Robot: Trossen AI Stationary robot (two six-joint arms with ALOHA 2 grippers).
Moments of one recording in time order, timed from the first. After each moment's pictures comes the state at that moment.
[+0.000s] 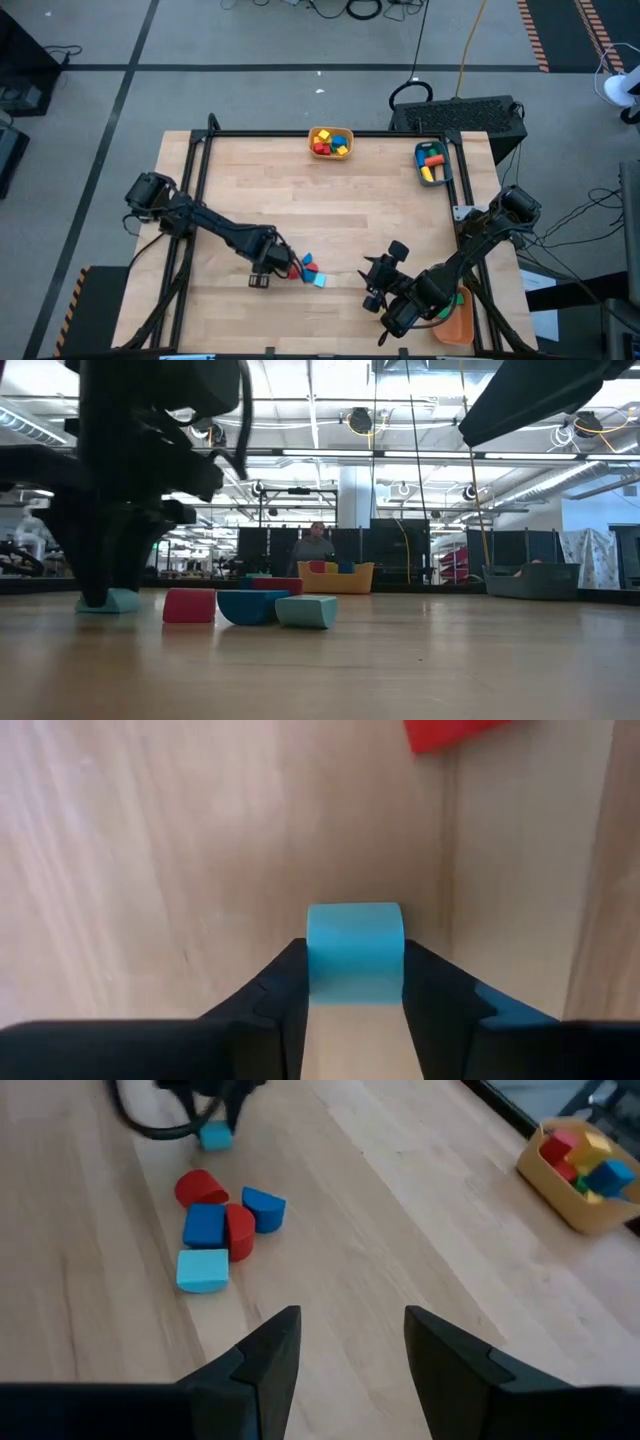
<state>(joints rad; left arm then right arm) -0.34 1.74 1.01 -0.77 0.00 -0.26 0.73 1.74 1.23 -0.77 0.91 1.03</state>
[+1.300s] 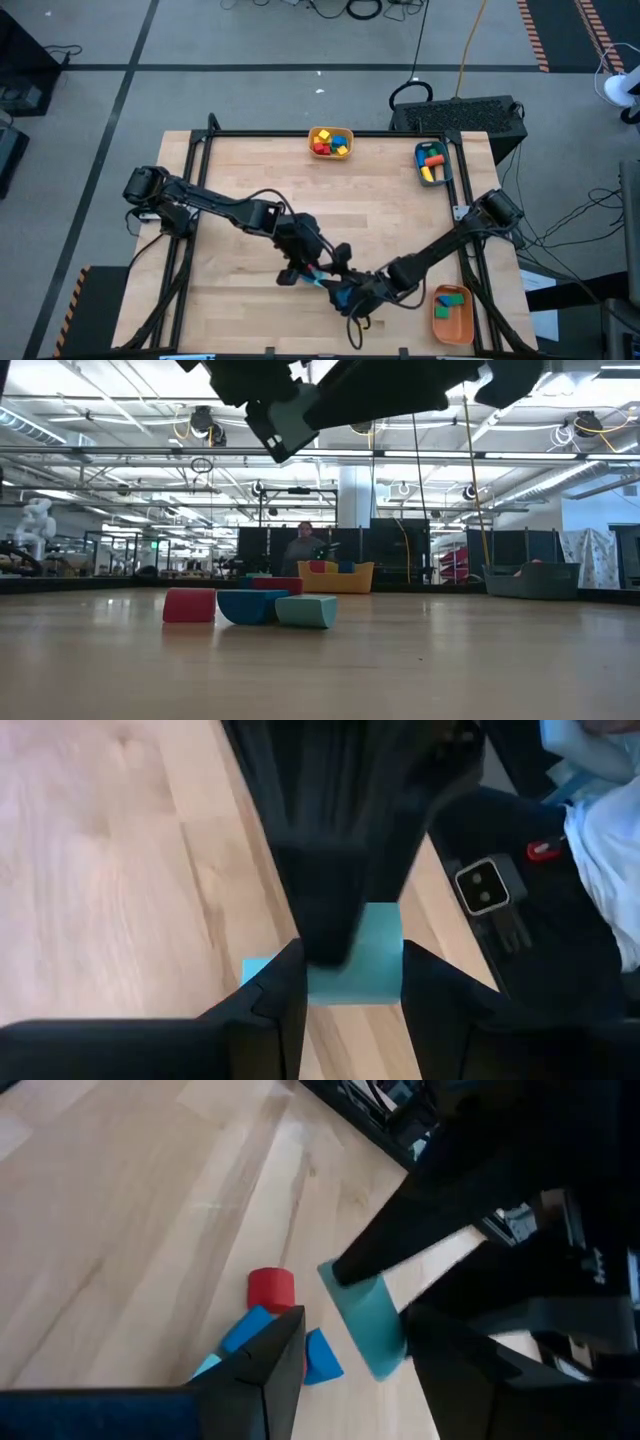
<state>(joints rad) -0.19 1.69 1.21 -0.32 0.42 -0.10 0.55 1.87 1.23 -0.02 0.70 -0.24</state>
